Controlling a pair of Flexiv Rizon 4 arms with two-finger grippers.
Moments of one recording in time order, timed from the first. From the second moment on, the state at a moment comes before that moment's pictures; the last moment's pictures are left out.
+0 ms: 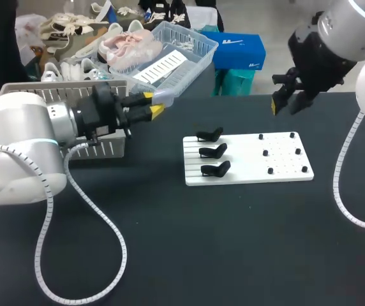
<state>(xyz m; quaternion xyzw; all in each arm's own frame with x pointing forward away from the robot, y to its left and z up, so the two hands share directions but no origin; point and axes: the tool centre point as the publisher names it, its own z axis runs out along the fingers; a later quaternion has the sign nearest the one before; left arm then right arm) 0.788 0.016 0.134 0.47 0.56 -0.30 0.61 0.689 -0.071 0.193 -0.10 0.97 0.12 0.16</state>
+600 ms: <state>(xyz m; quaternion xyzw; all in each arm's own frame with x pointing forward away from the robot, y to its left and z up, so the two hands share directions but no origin) 0.782 0.102 0.131 0.45 0.61 -0.24 0.61 0.686 -0.060 0.193 -0.10 0.98 0.12 0.15</state>
